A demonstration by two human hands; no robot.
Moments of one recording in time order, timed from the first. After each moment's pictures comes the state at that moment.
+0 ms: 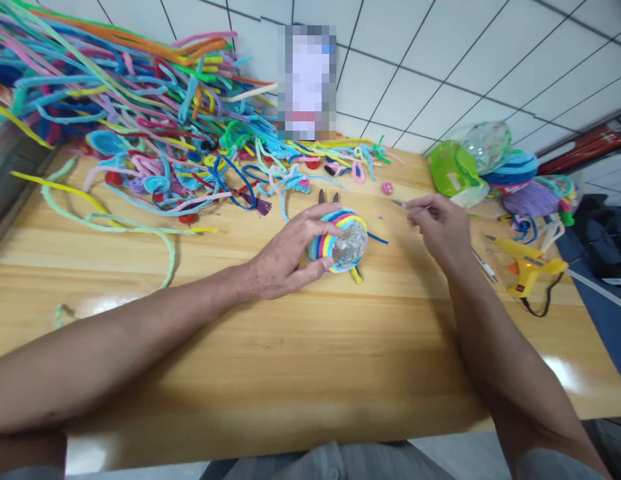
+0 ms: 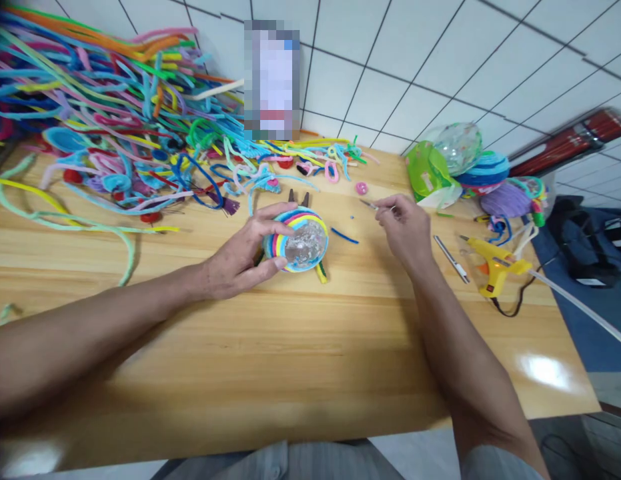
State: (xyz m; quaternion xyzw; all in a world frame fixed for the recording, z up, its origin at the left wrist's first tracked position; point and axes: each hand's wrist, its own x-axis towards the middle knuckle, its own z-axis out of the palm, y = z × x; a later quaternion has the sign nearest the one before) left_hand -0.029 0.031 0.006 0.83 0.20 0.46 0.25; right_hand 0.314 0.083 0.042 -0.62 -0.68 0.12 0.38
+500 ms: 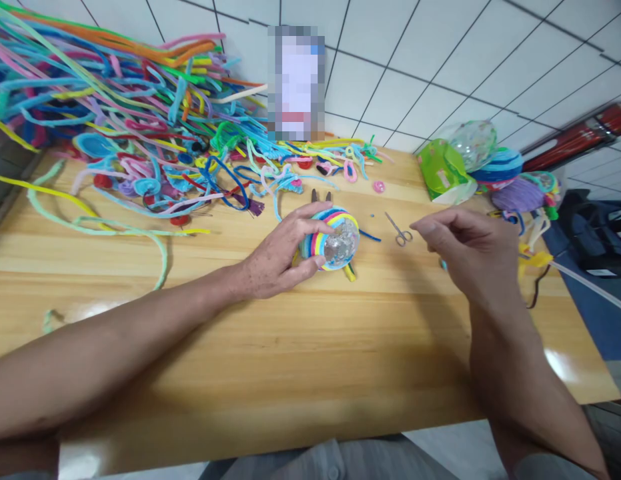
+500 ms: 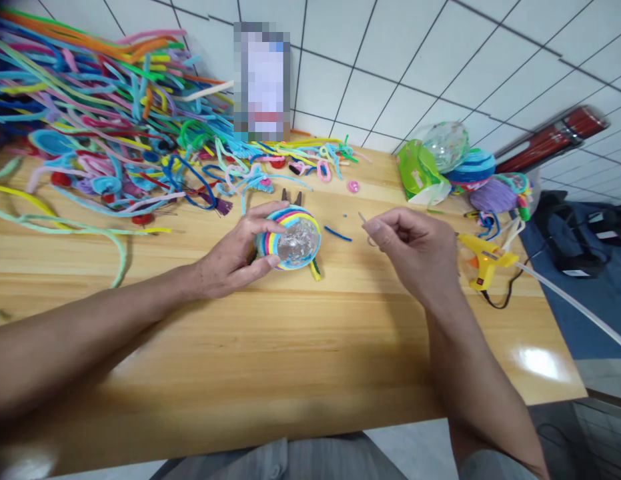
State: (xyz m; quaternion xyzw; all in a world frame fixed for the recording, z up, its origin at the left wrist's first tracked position) left_hand -0.029 0.032 0.005 0.83 0.20 0.46 0.25; right_hand 0.289 0.017 0.113 -0.57 -0.73 0.11 0.35
